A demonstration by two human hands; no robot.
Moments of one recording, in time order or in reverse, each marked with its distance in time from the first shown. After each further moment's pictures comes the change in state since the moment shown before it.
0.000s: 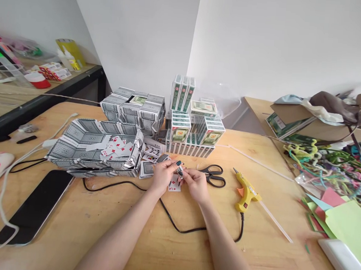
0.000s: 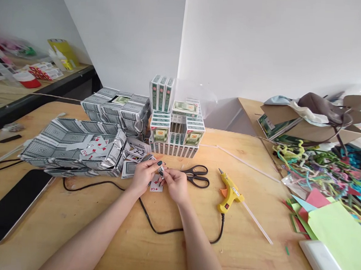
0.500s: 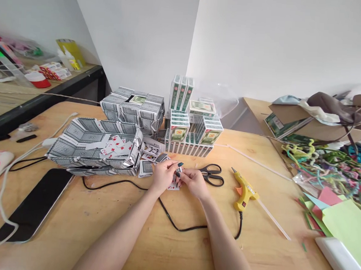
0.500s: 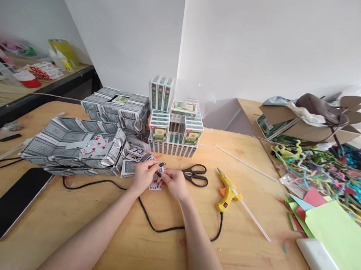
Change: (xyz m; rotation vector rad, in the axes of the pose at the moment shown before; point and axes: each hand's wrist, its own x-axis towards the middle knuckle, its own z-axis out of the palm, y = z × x) left_hand -0.003 -0.002 -0.004 0.253 -0.077 0.163; right_hand 0.003 -0.001 -0.006 0.080 -0.199 0.143
